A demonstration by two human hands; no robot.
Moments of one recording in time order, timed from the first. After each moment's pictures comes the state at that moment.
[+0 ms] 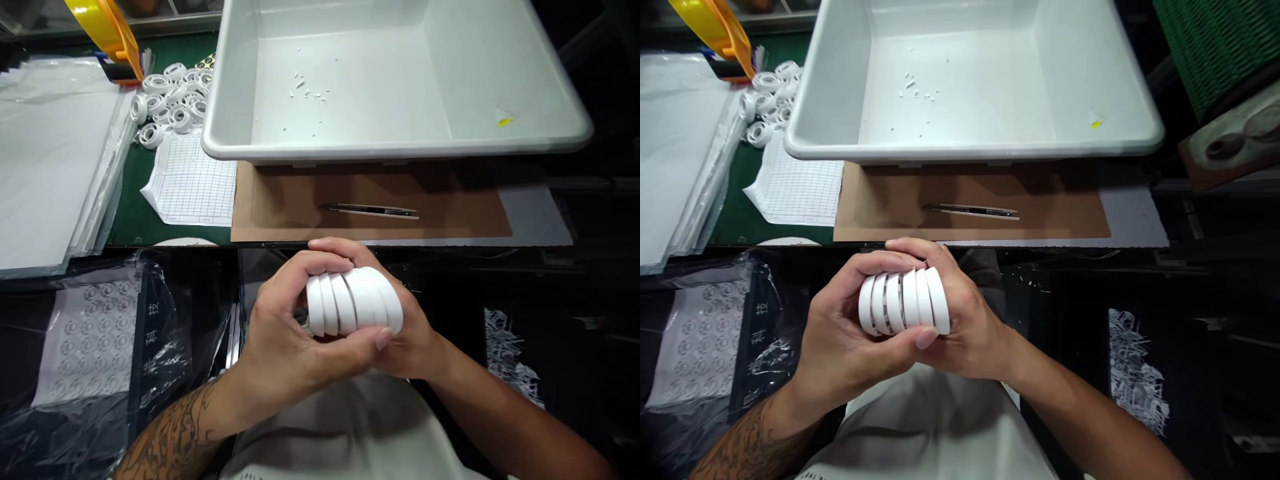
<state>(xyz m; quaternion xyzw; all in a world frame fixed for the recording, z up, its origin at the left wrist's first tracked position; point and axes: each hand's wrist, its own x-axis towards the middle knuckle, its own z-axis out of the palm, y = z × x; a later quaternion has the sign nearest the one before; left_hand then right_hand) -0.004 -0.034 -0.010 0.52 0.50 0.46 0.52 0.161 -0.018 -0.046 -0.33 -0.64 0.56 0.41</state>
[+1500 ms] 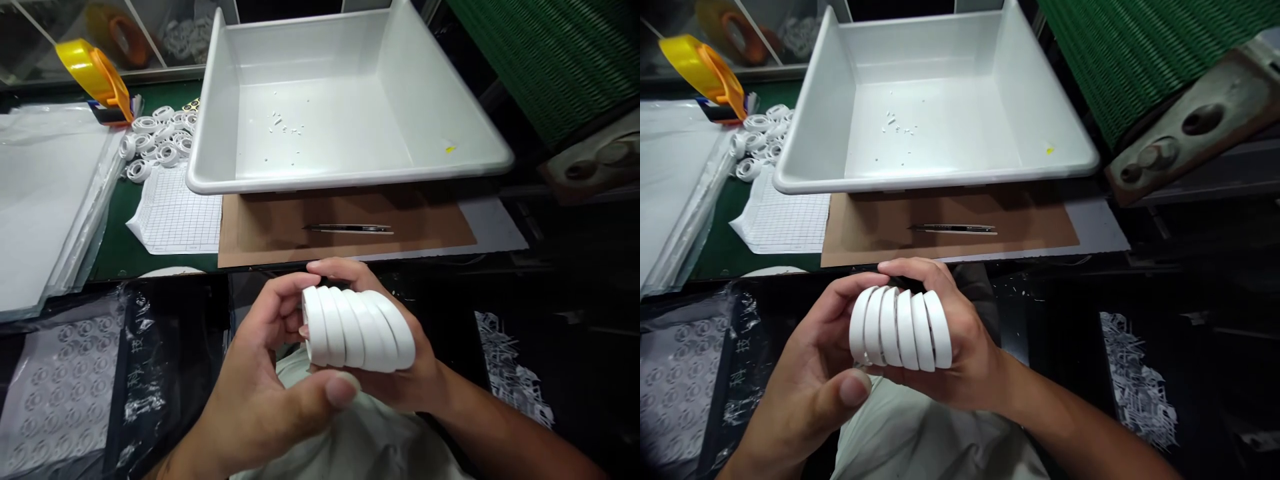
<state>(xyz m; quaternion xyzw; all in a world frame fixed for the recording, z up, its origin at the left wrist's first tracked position) -0.019 -0.042 -0.008 0.42 0.40 0.44 0.69 0.165 -0.027 -0.034 -0.35 -0.61 0.54 0.47</state>
